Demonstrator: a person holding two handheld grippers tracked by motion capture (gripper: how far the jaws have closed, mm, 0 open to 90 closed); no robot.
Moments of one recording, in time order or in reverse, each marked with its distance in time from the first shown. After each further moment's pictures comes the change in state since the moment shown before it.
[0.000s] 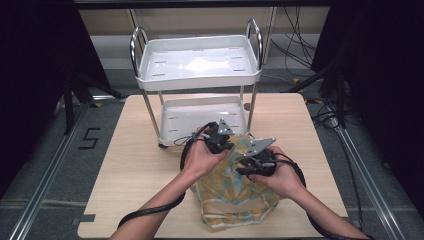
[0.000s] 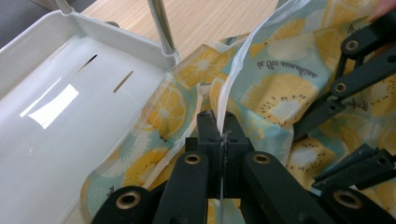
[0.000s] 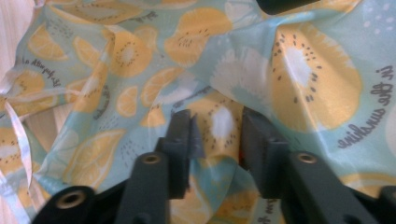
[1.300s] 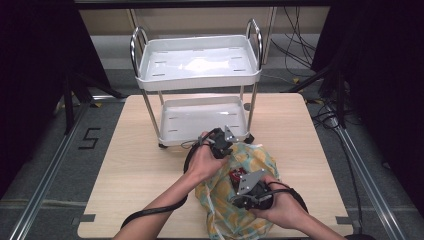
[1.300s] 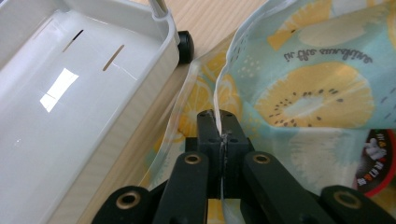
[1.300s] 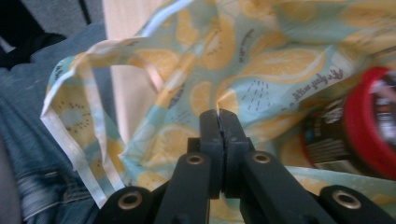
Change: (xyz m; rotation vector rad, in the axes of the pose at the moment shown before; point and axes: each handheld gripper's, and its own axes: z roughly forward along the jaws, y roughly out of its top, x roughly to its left) left arm -0.006 -0.012 0.027 0.088 0.033 0.076; right arm 0.072 -0.022 -0.009 0.122 0.213 -0.184
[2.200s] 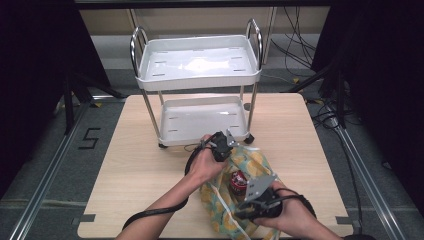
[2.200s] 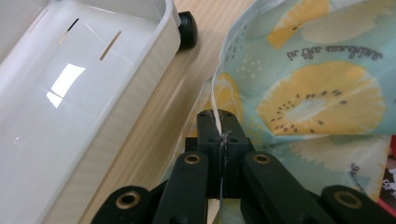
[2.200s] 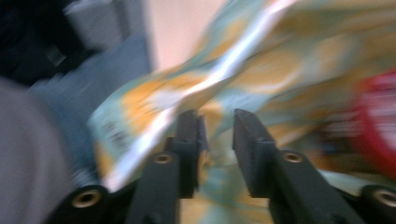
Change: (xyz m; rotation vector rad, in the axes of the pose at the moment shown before) left arm -0.003 -0.008 0.012 0.039 0.030 0.054; right arm 0.012 -0.011 -0.019 -0.094 0.044 0.044
